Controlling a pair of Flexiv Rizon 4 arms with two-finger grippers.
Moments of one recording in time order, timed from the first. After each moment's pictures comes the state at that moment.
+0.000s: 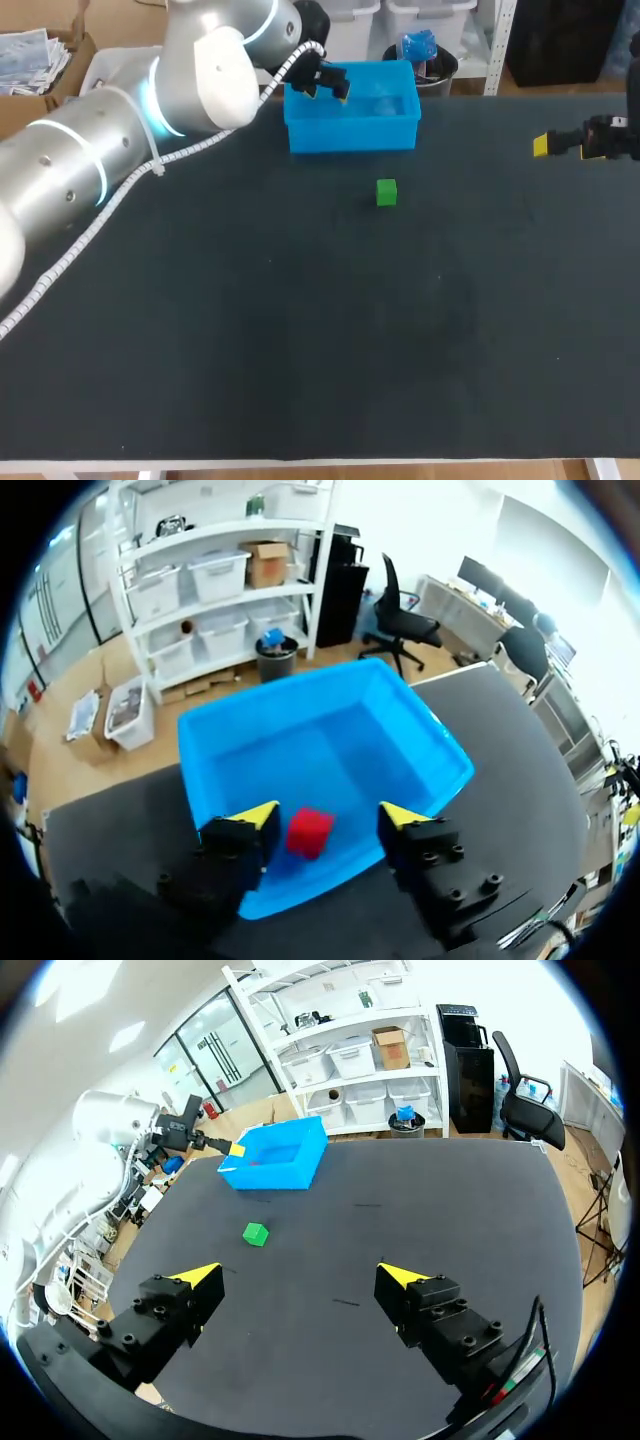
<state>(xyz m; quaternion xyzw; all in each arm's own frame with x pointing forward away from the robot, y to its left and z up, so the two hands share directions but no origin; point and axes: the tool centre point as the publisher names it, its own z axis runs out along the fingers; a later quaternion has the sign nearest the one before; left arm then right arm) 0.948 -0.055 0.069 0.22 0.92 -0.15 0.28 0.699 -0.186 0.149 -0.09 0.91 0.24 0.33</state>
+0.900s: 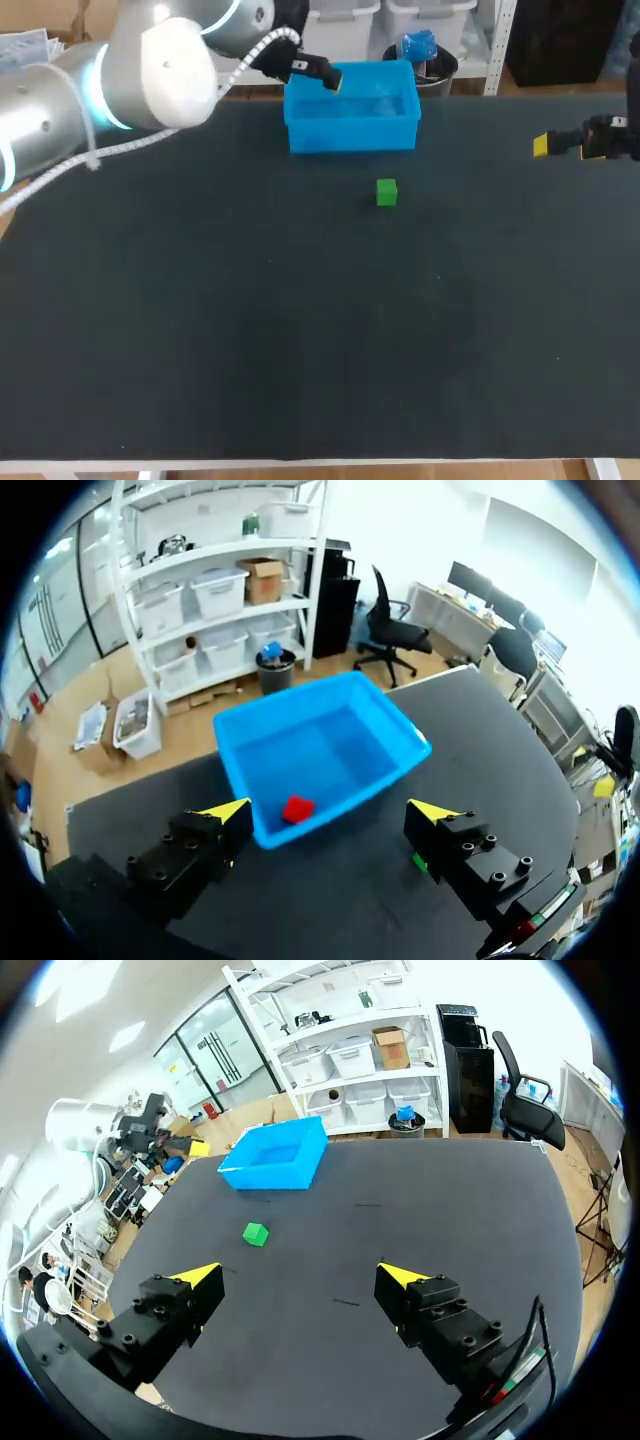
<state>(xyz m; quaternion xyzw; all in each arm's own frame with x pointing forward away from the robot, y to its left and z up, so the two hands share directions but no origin) 0.895 -0.023 0.124 0.24 0.91 -0.15 0.30 0.699 -0.186 0.149 -0.09 0.91 0.24 0.33</state>
